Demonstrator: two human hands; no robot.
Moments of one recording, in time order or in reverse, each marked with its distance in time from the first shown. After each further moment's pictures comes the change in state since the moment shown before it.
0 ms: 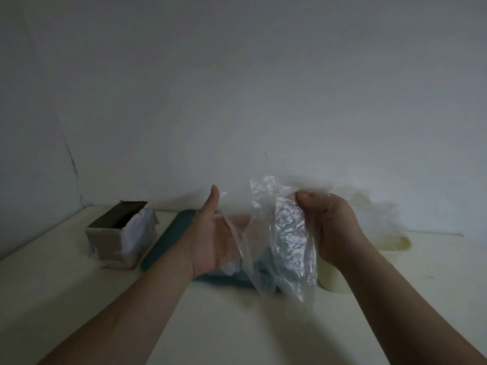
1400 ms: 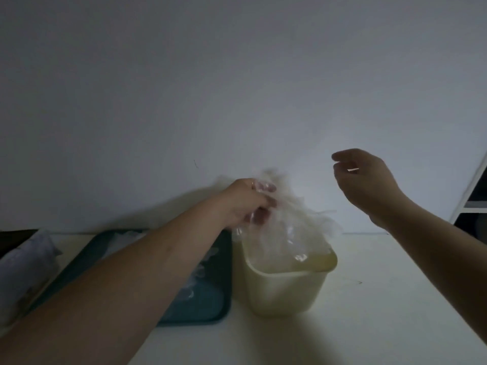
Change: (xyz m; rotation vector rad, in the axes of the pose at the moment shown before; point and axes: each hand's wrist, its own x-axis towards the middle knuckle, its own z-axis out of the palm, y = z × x) left_hand 0.167 0.000 0.165 0.822 0.068 0.091; right_hand 0.021 -0.123 -0.163 -1.077 0.630 -0.234
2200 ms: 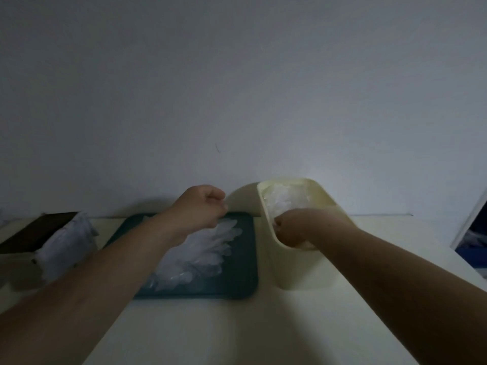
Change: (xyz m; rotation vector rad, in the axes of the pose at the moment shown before) left_hand -0.079 -0.073 -0.096 0.209 0.287 0.037; right_hand -0.051 -0.002 0.153 -0.983 -0.876 -0.083
